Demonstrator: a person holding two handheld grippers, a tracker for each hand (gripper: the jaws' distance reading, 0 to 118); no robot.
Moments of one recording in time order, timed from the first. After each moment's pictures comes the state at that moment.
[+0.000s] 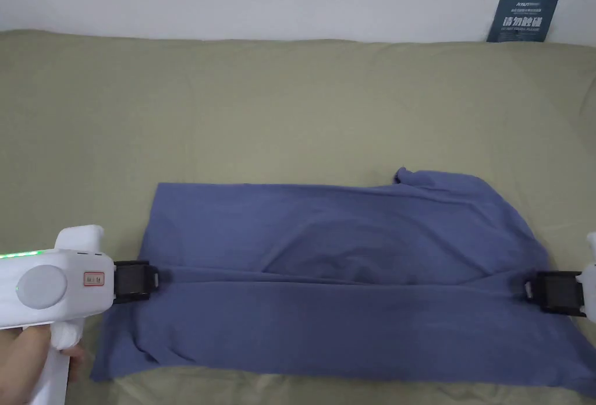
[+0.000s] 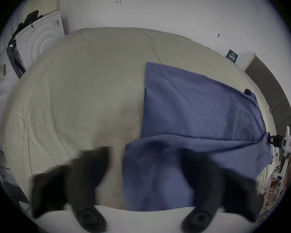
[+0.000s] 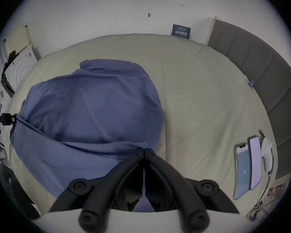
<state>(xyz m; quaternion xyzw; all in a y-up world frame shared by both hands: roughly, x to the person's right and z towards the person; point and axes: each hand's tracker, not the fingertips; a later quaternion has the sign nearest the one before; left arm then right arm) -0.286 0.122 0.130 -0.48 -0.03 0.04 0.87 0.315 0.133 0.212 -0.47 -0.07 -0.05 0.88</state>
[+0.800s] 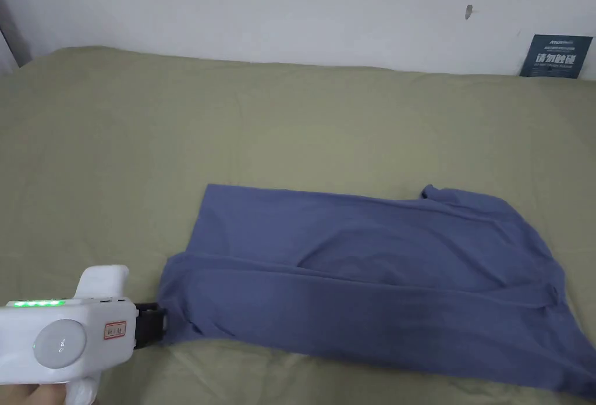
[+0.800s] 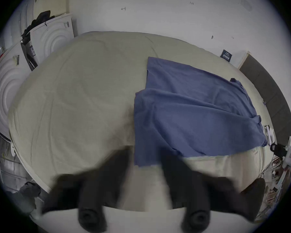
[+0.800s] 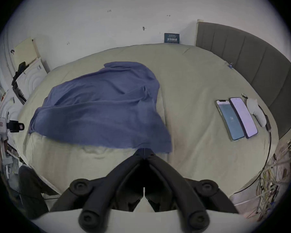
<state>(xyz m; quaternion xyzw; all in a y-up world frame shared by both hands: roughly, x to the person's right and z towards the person) -0.294 0.146 0.242 -0.47 -0.03 0.05 0.88 0.263 0.144 0.373 -0.42 -0.06 -0.08 0.90</state>
